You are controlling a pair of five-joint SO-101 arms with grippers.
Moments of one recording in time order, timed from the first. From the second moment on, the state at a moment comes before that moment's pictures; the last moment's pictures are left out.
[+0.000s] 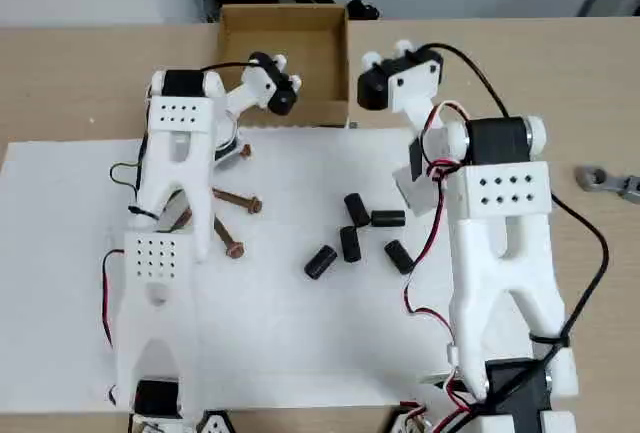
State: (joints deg) left arm -1.1 62.3 -65.9 99.1 -48.1; right arm -8.6 -12.5 -2.5 95.2 21.4
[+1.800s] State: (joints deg) left arm -1.1 31.8 -60.1 100.0 -18.9; right arm -8.7 -12.5 -2.4 95.0 21.2
